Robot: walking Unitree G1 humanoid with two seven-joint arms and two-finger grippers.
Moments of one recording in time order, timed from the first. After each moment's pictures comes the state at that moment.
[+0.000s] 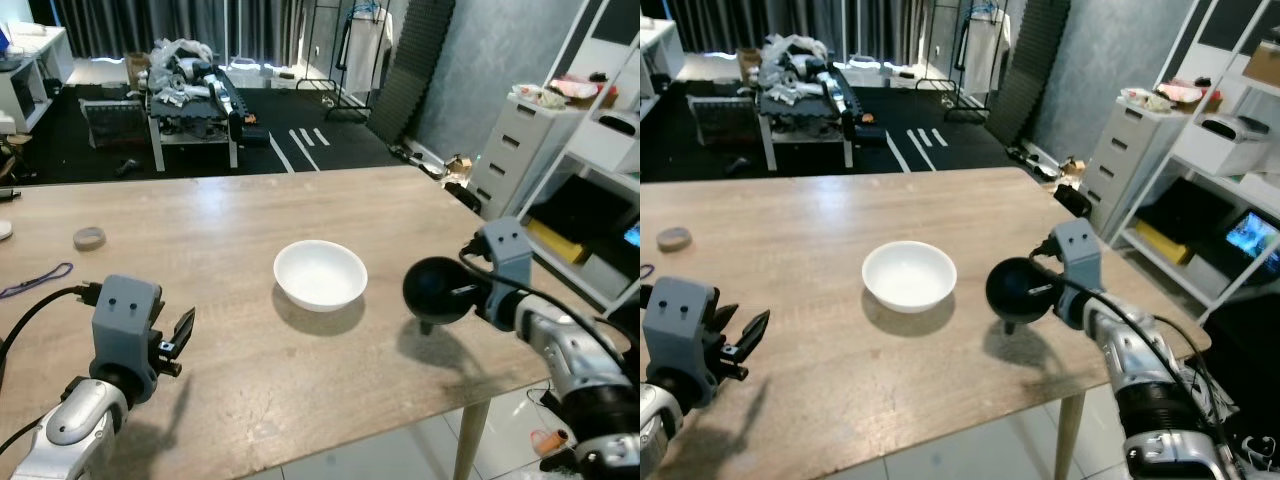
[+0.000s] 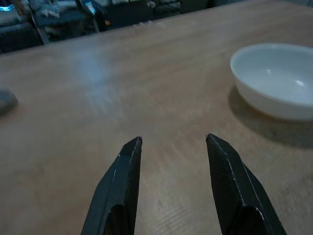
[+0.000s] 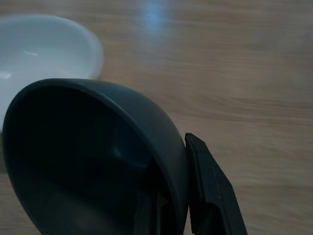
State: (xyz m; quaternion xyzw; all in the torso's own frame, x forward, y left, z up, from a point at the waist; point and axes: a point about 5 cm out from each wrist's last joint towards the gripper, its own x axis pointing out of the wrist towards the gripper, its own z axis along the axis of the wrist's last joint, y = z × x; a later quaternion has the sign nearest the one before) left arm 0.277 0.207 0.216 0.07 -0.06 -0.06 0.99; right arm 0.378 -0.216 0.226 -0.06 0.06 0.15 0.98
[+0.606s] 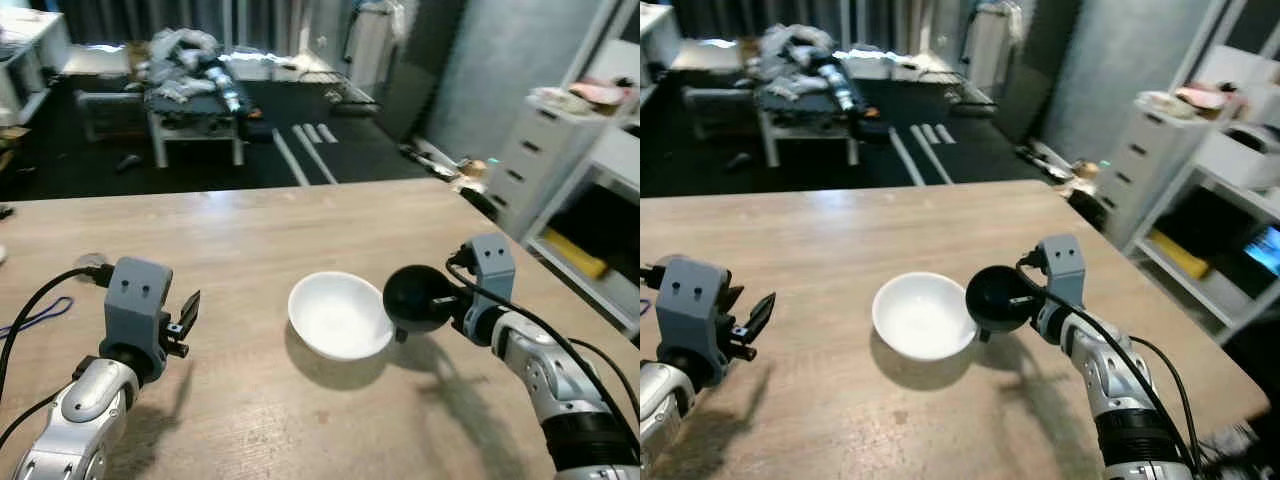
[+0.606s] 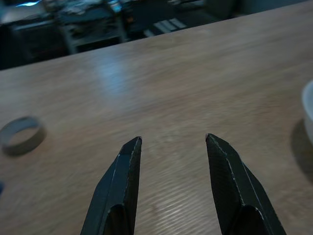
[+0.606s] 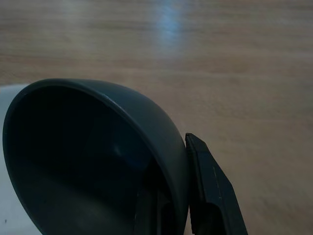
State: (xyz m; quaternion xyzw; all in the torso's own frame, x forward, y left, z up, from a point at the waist) left arm 0.289 0.203 0.223 0.09 -0.06 -0.04 0.99; right arm 0.372 -0.201 0.228 -0.02 0.03 0.15 0.99
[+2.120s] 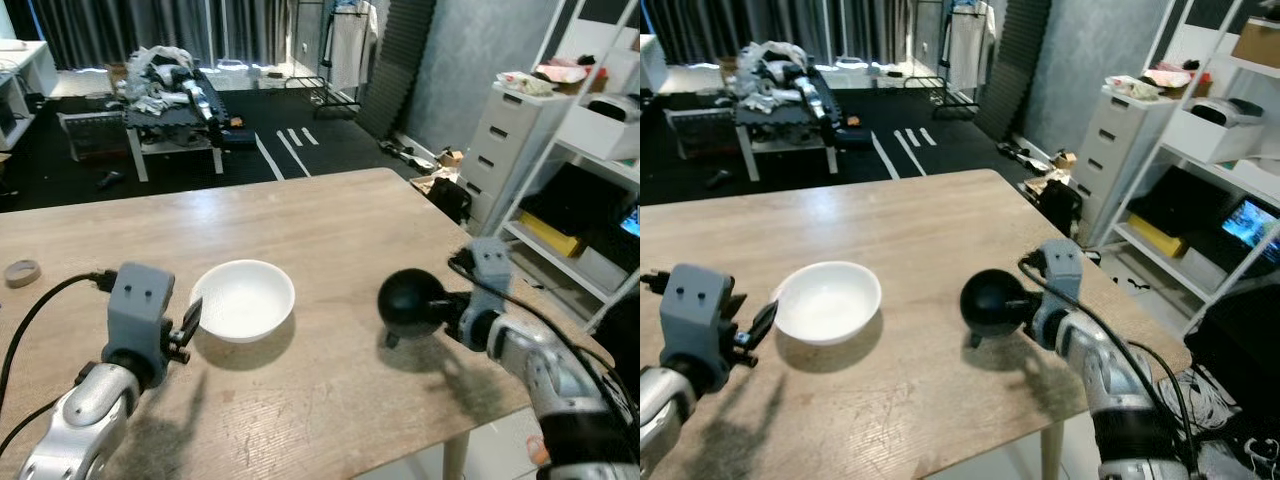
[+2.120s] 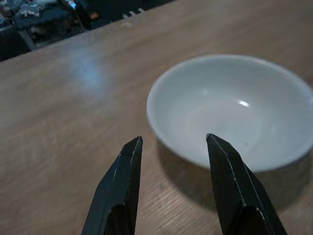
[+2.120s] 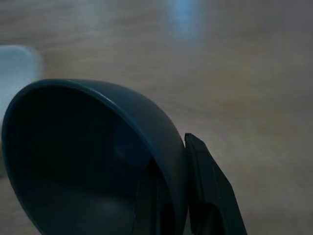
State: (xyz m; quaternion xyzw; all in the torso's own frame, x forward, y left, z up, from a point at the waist) left arm 0.280 0.205 0.210 0.10 -0.03 -0.07 0.99; right arm 0.372 -0.188 0.240 0.01 0.09 0.24 0.97
